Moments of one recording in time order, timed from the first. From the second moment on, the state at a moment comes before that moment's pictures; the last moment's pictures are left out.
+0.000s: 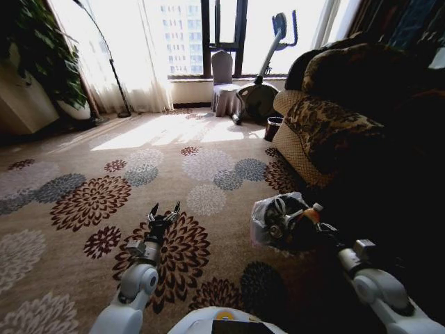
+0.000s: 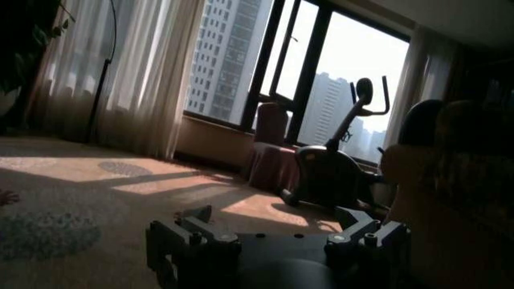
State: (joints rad) left arm 1.49 -1.27 -0.54 -1.99 -0.52 -0.12 -0.06; right arm -1.64 0.84 0.74 1.98 0.76 -0.10 -0.01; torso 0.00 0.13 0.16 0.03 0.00
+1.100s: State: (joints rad) left arm 1.49 -1.27 -0.55 -1.99 -0.53 -0.12 -0.06; right arm -1.67 0.85 0.76 1.96 0.76 -0.01 -0.03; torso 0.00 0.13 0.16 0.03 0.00
